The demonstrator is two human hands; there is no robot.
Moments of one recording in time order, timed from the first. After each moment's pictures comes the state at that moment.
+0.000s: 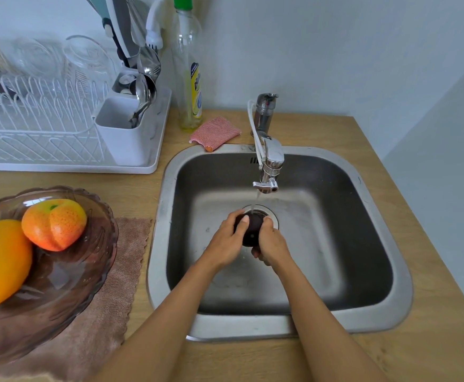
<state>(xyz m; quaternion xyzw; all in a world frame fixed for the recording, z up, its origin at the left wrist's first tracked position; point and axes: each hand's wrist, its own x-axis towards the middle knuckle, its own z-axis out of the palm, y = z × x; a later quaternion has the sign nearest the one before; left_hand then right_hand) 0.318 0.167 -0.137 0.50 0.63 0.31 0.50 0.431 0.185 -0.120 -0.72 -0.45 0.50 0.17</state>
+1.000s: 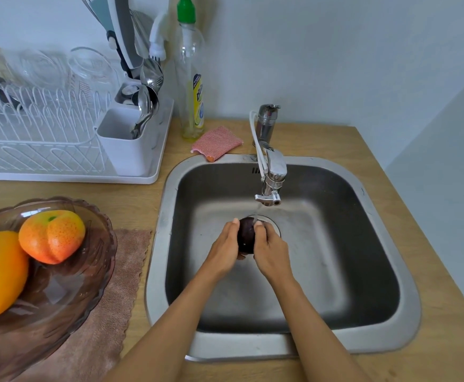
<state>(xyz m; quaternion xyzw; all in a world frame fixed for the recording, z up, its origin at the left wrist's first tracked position) 0.318 0.177 -0.143 0.40 0.63 0.37 0.56 0.425 0.181 -0.119 -0.66 -0.55 0.42 0.29</state>
